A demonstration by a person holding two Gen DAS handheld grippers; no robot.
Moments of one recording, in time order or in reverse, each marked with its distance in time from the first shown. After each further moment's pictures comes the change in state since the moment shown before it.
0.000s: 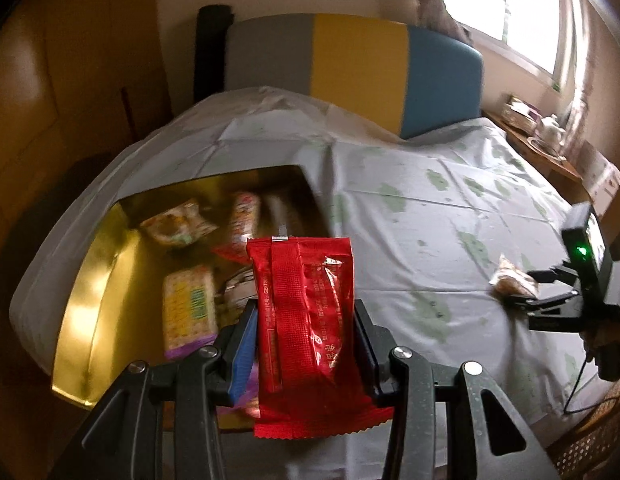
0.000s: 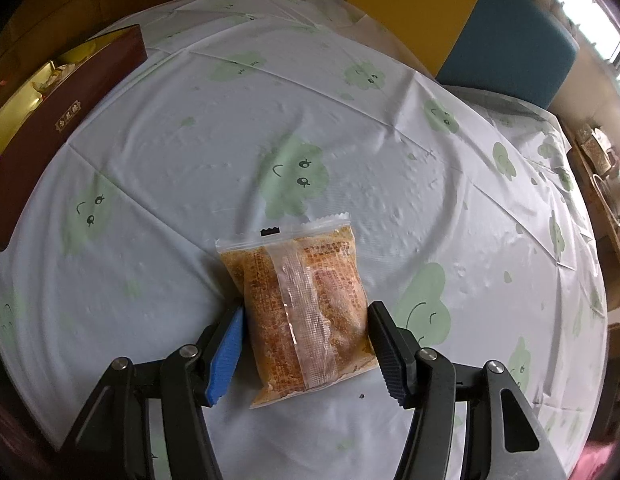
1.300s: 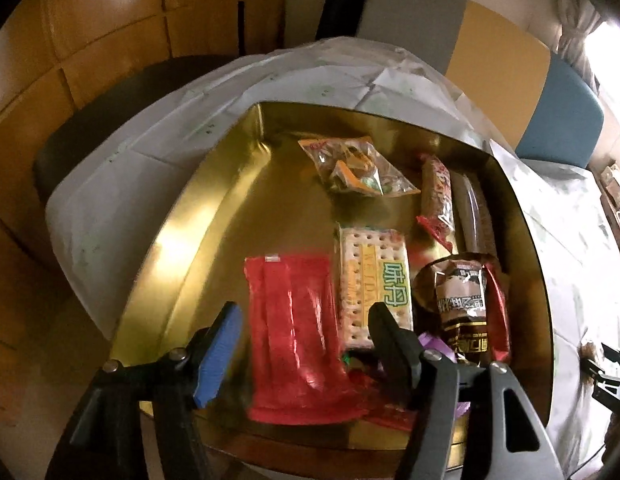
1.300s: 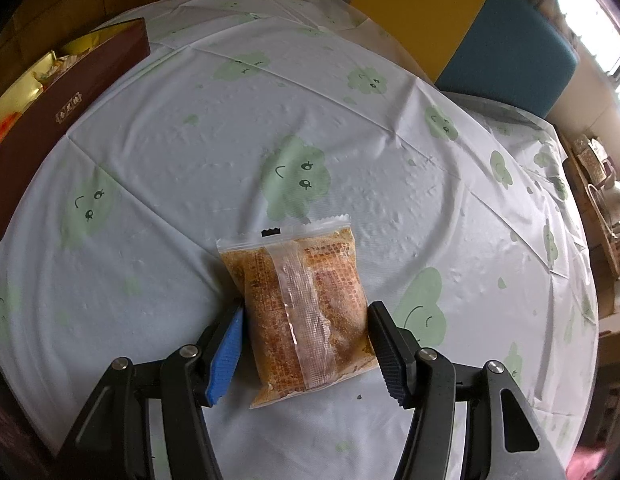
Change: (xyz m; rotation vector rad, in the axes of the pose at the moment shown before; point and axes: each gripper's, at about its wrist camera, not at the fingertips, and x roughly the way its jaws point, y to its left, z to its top) left arm 0.044 0.125 -0.012 -0.330 0.160 0.196; right arm -0.003 0.003 0.000 -0.033 -0.003 -0.030
